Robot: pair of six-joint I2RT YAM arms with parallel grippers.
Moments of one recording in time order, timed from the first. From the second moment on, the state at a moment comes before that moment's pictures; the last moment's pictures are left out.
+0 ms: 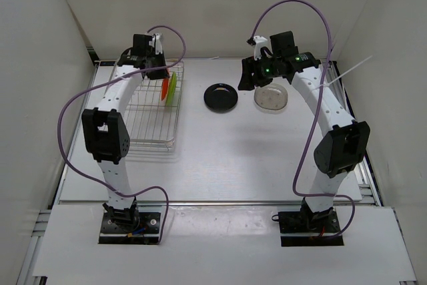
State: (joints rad) left arm -0.14 1.99 1.84 -0.61 0.16 -0.18; right arm 0.35 1.80 1.84 -0.83 -0.50 -0.06
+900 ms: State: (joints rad) left arm -0.82 1.50 1.49 -0.56 -0.58 0.80; right arm 0.16 1.76 1.85 -0.81 -0.80 0.08
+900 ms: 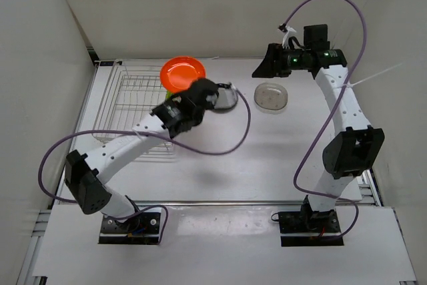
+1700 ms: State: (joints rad) left arm -1.29 1.48 1.26 -0.16 -0.89 1.41; right arm 0.27 1.60 1.76 -0.71 -1.02 0.08
